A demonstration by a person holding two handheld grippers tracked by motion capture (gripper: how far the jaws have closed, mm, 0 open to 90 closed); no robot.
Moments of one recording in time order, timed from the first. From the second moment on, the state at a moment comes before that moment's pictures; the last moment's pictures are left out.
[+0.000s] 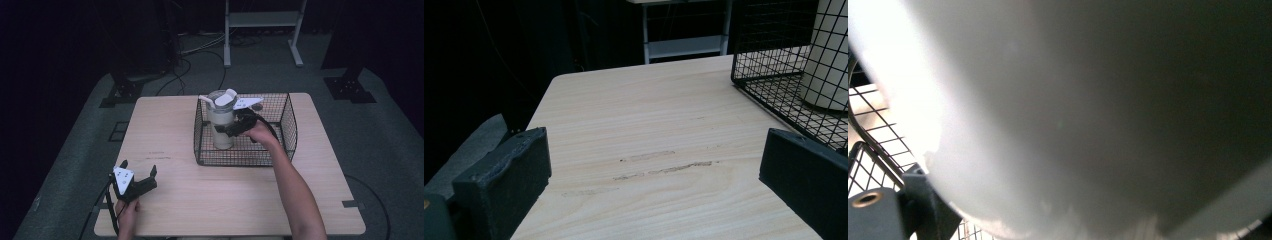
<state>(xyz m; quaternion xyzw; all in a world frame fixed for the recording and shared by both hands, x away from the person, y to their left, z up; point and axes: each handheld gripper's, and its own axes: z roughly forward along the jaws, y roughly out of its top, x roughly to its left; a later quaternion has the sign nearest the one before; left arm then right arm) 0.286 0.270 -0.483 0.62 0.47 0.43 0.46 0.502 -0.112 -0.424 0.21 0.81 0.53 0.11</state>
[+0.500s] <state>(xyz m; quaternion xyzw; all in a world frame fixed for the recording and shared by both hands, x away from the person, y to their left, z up) 0.286 0.271 -0.483 0.62 0.47 0.43 0.45 0.497 -0.117 -0.422 0.21 0.82 0.52 0.11</state>
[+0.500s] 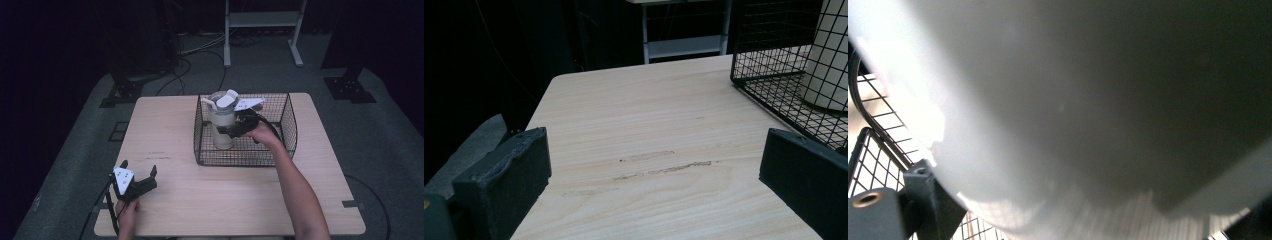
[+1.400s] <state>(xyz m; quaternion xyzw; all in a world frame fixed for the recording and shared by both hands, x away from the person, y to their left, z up) 0.286 0.270 -0.483 0.62 0.47 0.43 0.46 0.488 -0.125 -0.420 0.21 0.83 0.50 0.12</state>
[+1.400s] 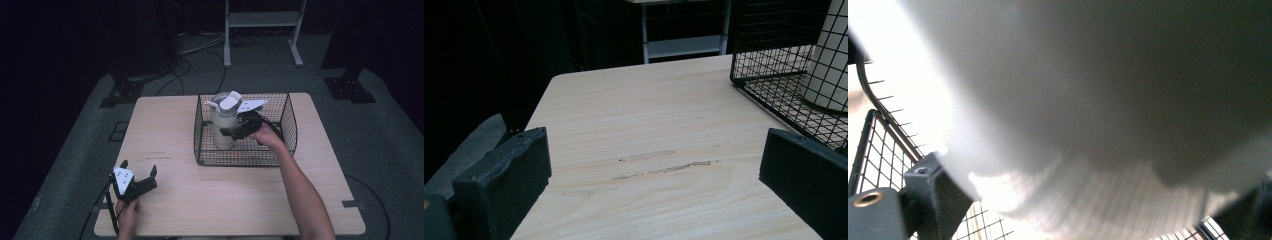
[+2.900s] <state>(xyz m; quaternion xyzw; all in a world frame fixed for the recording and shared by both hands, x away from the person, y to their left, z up) 0.286 0.269 -0.484 0.62 0.47 0.43 0.45 0.454 -0.172 -0.381 0.26 0.83 0.48 0.15</state>
